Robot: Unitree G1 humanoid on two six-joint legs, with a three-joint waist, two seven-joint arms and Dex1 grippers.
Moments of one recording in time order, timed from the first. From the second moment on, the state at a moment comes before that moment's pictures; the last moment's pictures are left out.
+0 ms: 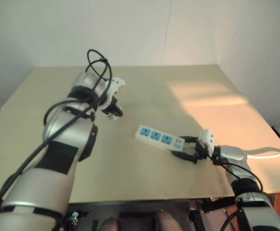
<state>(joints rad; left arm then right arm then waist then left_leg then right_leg) -1.58 0.33 -0.32 1.32 0.33 0.89 -1.18 -0.53 -0.49 -0.04 0.72 0.22 -0.30 1.27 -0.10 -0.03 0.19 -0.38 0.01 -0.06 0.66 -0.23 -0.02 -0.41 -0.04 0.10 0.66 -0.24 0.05</state>
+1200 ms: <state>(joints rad) -0.94 0.52 -0.38 0.14 -0.02 1.51 -0.89 -0.54 -0.48 -0.02 0.77 0.21 -0.33 1.24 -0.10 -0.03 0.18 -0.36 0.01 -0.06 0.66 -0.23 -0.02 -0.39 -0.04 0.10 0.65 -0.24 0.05</state>
